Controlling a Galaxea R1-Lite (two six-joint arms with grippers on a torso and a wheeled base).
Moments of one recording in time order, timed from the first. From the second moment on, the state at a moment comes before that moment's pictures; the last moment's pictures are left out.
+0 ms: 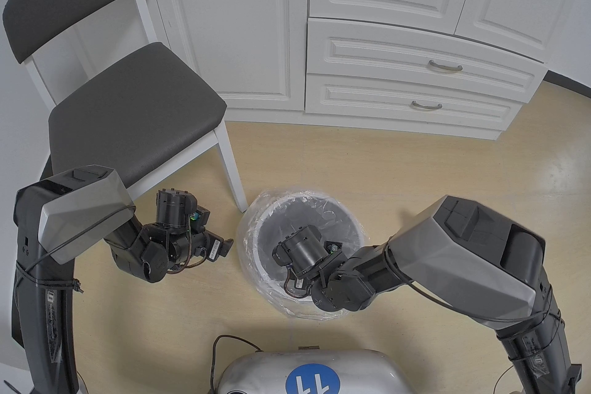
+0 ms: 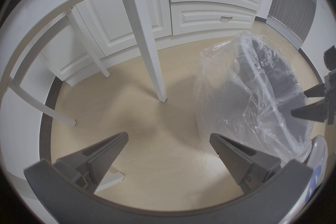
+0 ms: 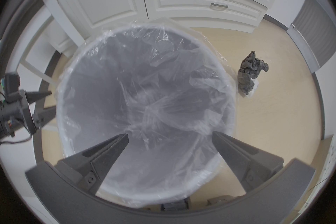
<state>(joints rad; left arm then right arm) -0.26 2.38 -0.99 -0.81 0.04 0.26 0.80 2.51 -1.50 -0.10 -0.59 0.78</state>
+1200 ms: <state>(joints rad) -0.25 2.38 -1.00 -0.82 0.04 0.26 0.84 2.49 -1.52 0.01 -0.60 0.83</state>
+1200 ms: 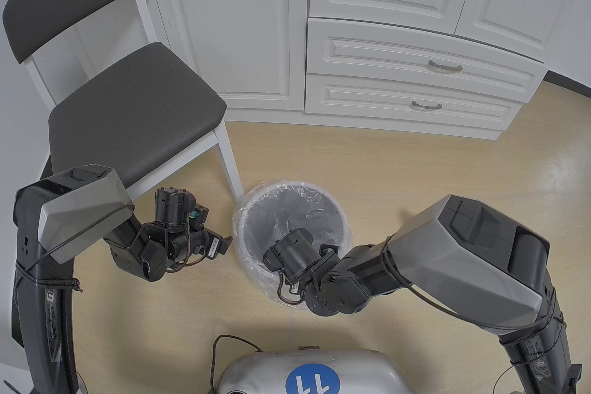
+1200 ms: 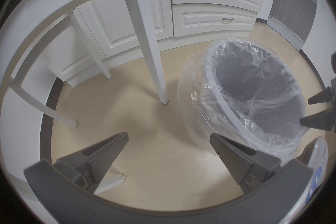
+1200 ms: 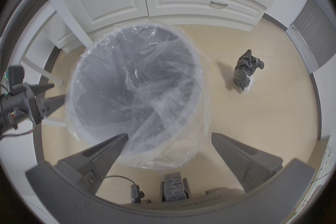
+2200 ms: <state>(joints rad) -0.24 2.38 -1.00 -0.83 0.04 0.26 0.87 2.37 -1.41 0.06 -0.55 0.80</state>
